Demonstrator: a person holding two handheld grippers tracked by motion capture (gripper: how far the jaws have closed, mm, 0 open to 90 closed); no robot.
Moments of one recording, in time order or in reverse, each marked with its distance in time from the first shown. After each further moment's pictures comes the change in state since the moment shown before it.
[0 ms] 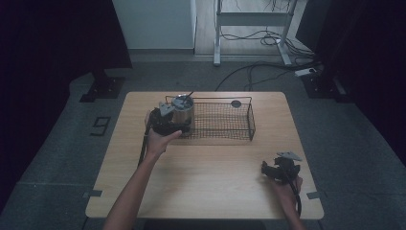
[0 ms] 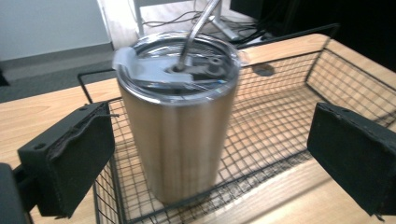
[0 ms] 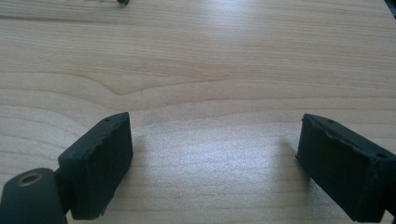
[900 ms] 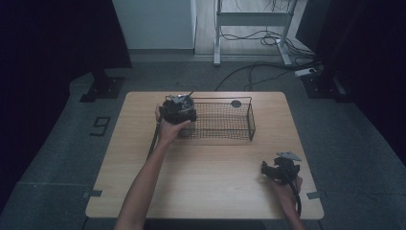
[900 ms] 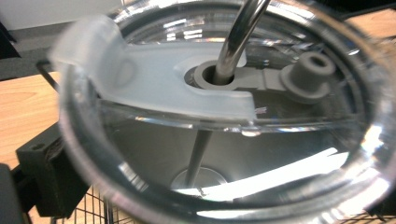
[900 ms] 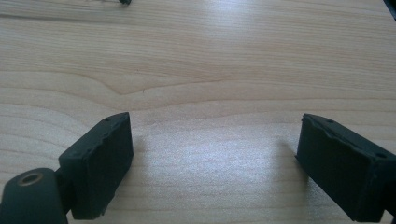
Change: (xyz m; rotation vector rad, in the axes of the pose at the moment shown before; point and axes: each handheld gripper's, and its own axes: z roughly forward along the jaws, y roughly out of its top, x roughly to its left) left arm 0.017 0.008 0.087 0.119 0.095 -0.047; right arm 0.001 0.000 0.000 -0.006 0.000 -0.008
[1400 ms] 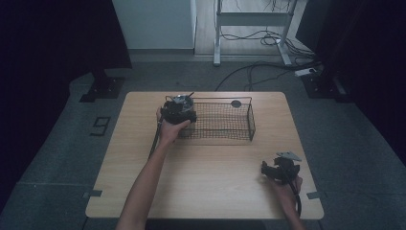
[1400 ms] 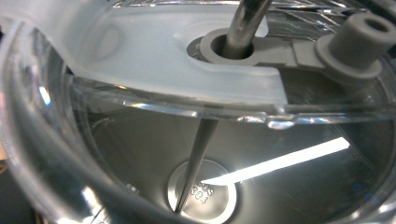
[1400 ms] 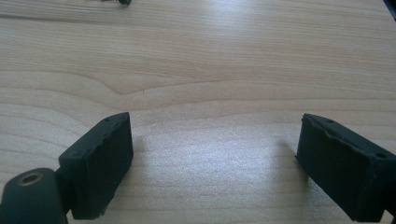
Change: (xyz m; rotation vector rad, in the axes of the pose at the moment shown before) left arm 0.000 -0.006 0.015 0.056 0.006 -0.004; right arm 0.000 0.000 0.000 0.001 0.000 -0.001
